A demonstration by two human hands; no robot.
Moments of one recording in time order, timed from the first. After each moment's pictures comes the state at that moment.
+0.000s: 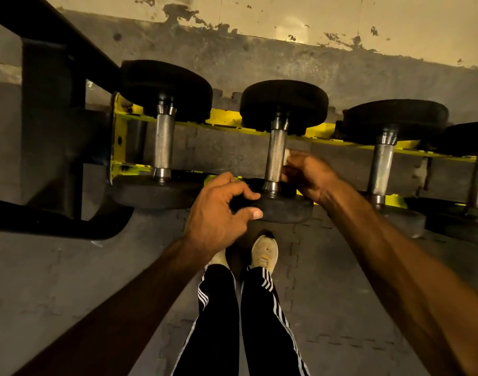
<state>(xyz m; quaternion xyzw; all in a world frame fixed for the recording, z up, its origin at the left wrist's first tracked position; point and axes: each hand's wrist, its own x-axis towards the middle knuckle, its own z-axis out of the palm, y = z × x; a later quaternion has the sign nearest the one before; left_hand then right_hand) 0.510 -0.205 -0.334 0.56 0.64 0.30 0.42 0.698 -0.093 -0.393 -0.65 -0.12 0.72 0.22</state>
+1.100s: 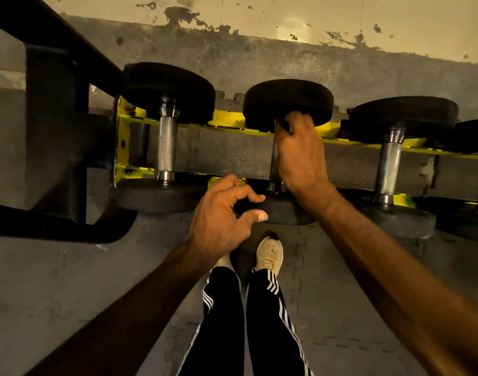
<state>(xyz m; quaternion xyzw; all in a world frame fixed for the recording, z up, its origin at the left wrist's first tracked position) 0.508 -0.206 -0.337 0.58 0.64 0.30 0.41 0.655 -0.087 -0.356 -0.60 -0.78 0.11 0.13</state>
